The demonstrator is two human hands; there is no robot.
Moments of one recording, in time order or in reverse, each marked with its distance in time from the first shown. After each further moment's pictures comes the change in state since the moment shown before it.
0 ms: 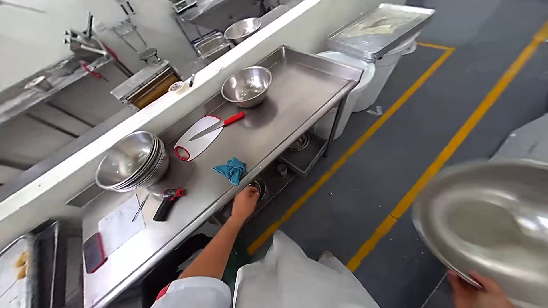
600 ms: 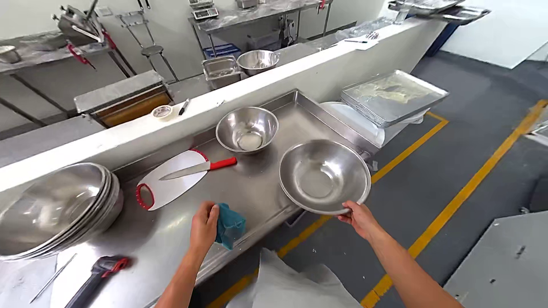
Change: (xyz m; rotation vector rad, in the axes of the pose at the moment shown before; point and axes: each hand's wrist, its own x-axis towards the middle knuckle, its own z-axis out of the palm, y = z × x) left_hand 0.182 0.078 -0.119 -0.341 0.543 0.125; right_hand 0.152 -0.044 0.535 -0.553 -0.650 0.212
